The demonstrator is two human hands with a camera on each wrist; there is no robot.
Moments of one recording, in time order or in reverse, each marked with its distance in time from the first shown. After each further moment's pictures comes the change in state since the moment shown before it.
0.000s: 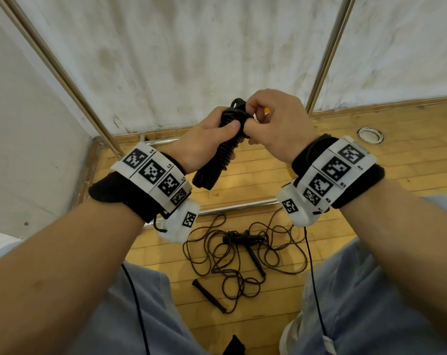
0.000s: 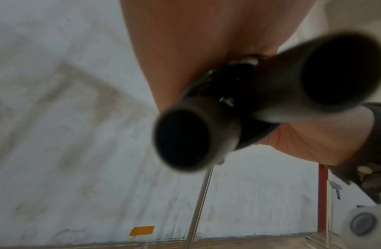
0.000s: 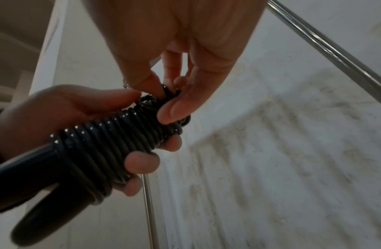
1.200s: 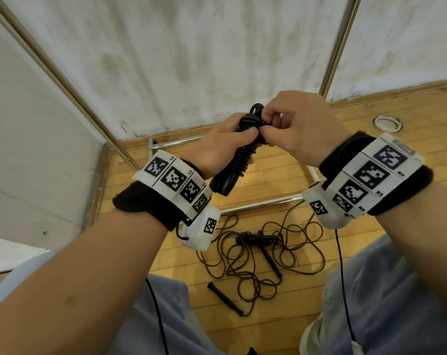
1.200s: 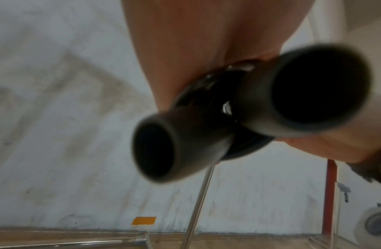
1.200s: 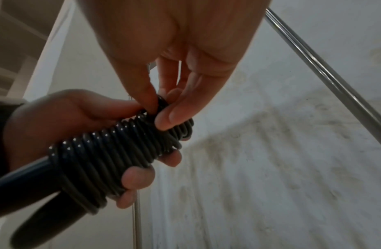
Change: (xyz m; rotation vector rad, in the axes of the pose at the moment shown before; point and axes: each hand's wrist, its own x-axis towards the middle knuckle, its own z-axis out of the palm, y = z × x) left_hand 0.015 -0.003 0.007 0.031 -0.015 -0.045; right_hand -0.003 0.009 -0.015 -0.169 -0.073 -0.048
